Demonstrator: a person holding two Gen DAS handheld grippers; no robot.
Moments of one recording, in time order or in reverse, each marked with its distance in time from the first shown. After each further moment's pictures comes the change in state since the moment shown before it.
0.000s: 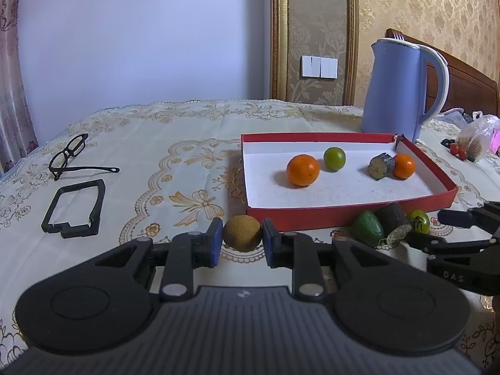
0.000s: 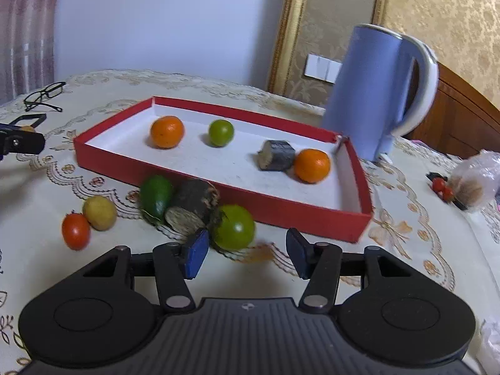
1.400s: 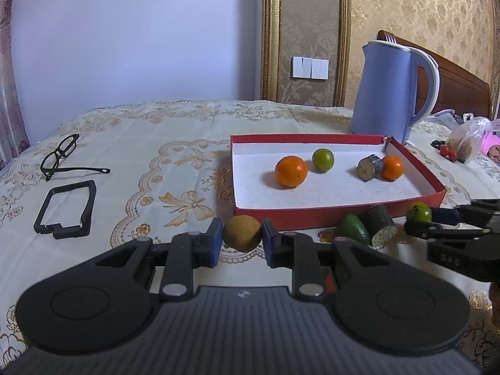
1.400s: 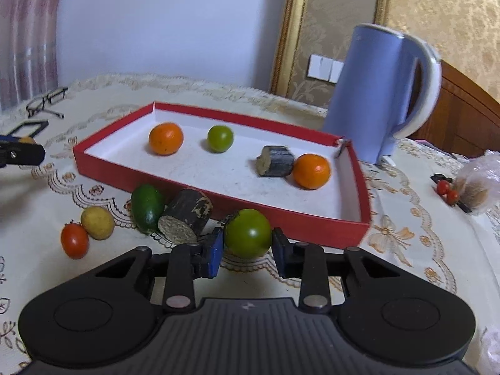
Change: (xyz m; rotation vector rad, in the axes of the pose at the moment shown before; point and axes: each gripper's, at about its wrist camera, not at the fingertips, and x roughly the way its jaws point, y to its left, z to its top) left arm -0.006 -0.003 0.003 0.002 -0.002 -0.043; right arm -0.004 -0.014 0.005 0.026 -0.010 0.016
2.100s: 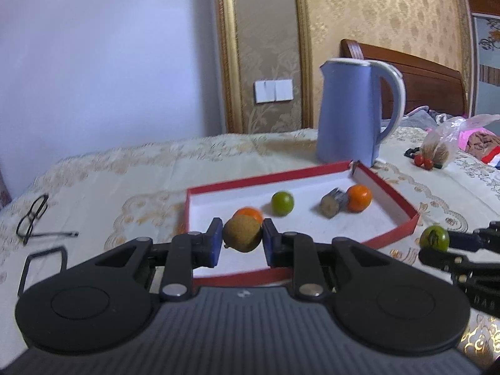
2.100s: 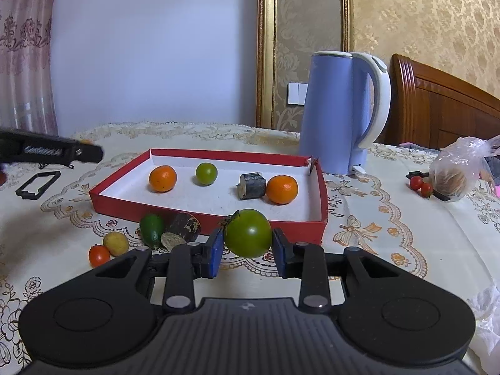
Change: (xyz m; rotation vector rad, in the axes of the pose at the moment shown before) left arm 0.005 -0.050 0.044 0.136 -0.092 -0.073; right arm -0.058 -0.032 -0.014 0.127 -0.130 0.029
